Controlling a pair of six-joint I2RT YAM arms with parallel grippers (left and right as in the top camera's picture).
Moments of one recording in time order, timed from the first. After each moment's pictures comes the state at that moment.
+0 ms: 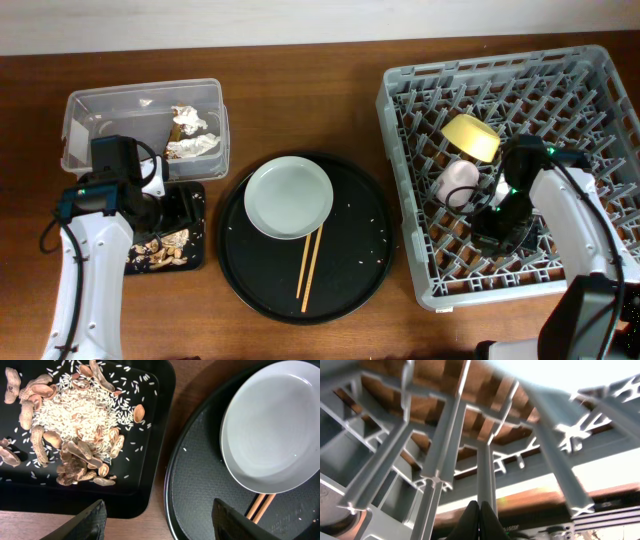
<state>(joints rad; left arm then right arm) 0.17 1.40 1.13 -1.06 0.16 -0.13 -0.16 1.58 1.13 -1.33 -0.05 0.21</state>
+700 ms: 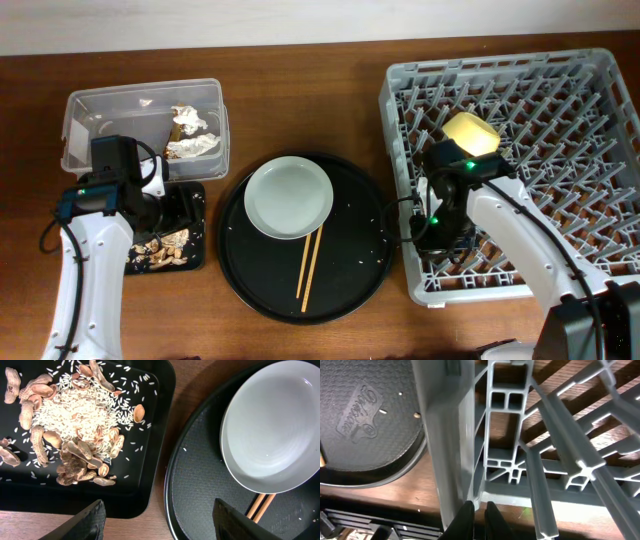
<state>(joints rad) 0.17 1.40 1.13 -1.06 0.16 -0.13 0.24 1.54 1.10 -1.27 -0.18 0.16</state>
